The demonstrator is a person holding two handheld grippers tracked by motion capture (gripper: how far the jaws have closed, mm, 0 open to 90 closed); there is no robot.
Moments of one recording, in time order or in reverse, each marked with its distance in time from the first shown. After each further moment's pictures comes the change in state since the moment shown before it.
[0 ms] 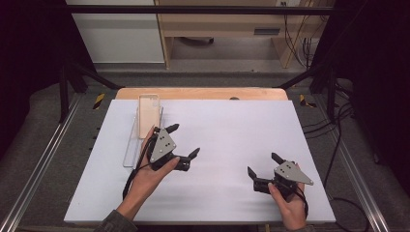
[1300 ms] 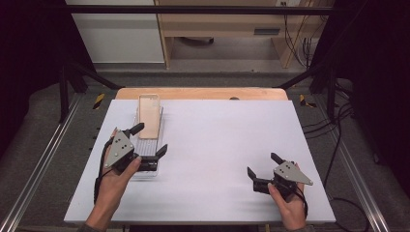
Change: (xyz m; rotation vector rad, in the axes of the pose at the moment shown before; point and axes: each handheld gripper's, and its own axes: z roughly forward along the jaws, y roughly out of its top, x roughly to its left) left arm 0.039 -0.011 -0.074 -0.095 0.114 -0.095; right arm 0.001 0.000 0.000 0.002 0.002 -0.007
